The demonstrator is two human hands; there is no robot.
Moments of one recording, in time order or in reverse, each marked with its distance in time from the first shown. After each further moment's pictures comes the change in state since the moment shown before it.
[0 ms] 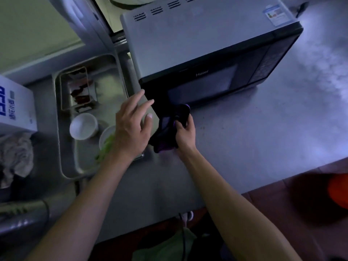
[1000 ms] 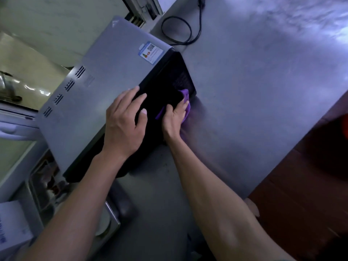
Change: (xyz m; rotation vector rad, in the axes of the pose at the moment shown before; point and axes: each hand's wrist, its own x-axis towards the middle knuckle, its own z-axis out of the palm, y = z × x) left_hand 0.181 0.171 0.104 0.176 -0.241 0.436; right_hand 0.156 -0.118 -0.117 0.185 0.384 -0.037
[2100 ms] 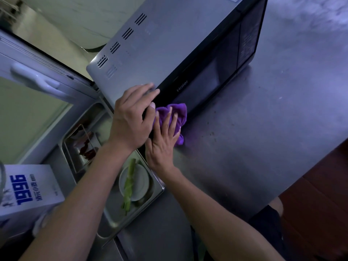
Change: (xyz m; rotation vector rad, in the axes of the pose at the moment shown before) left_hand -0.128 -0.127 -0.055 -0.054 -0.023 0.033; right_hand -0.198 0.153 0.125 -0.552 -0.149 -0.666
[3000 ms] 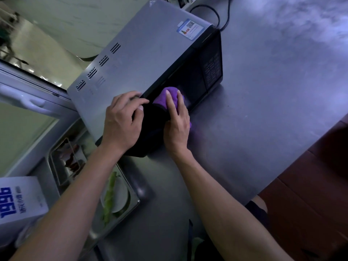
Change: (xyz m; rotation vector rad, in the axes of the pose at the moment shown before) left_hand 0.059 0.061 0.010 -0.009 0.005 -0.136; right_hand 0.105 0.029 -0.138 -0.057 0.261 -0.097
